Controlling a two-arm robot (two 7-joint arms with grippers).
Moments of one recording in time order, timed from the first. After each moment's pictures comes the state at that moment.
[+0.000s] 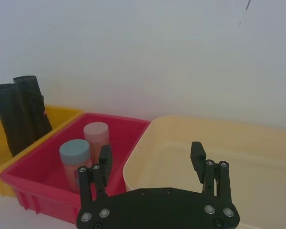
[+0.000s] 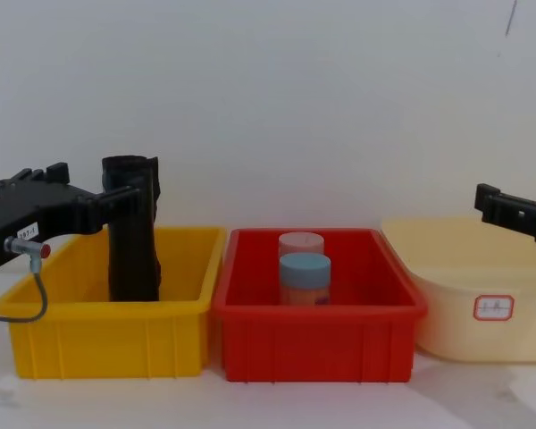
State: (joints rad) left arm -0.21 0.38 0.30 -1.53 -0.34 -0.14 -0.11; right arm -0.01 0.34 -0.23 -1.77 0.29 0.03 0.07
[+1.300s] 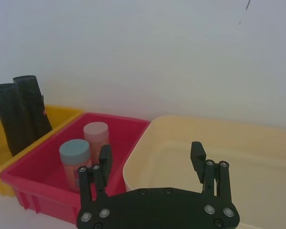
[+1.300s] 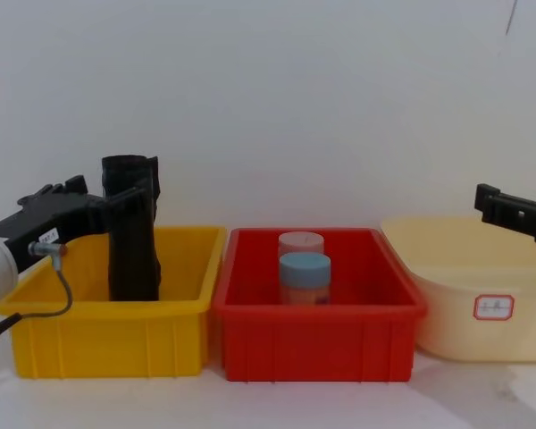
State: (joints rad) left arm -0.39 0.27 0.27 -1.19 -0.45 -0.28 -0.31; right arm -0.01 0.34 -0.23 -1.77 0.29 0.03 0.07
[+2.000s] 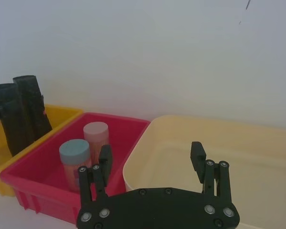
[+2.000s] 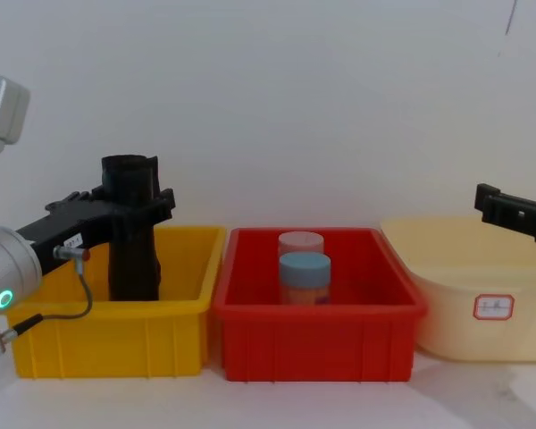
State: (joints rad) left arm -0.46 0.24 0.29 -1.08 -0.43 -0.27 -0.37; right arm -0.01 0.34 -0.23 -1.77 0.29 0.03 0.07
